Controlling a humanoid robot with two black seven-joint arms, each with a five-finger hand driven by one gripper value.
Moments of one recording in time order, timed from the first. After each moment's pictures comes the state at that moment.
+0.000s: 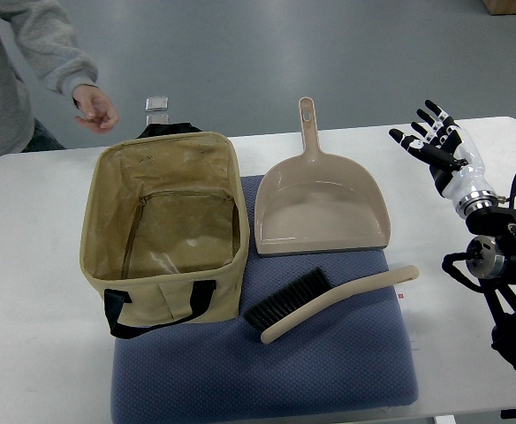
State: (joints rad) left arm 0.00 0.00 -0.11 -0.12 -0.06 -0.04 0.10; right arm 0.29 -0.07 1.44 1.22 -0.95 -0.09 0.04
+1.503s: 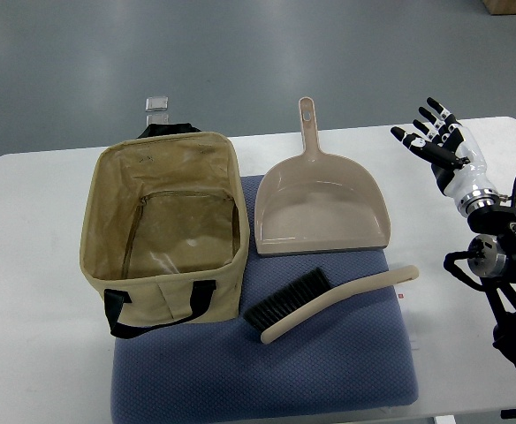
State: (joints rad) left arm 0.00 0.00 -0.11 -0.12 -0.06 -0.04 0.10; right arm 0.29 -0.08 1.44 1.22 -0.95 -0.09 0.04
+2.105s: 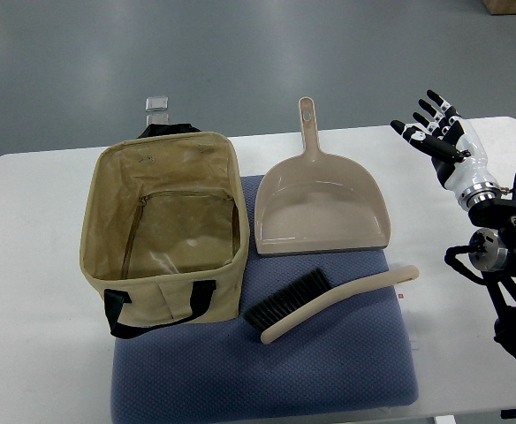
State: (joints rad) left arm 0.00 0.00 -0.11 -0.12 -0.06 -0.04 0.10; right arm 0.31 -0.09 1.44 1.22 -0.95 -0.09 0.04
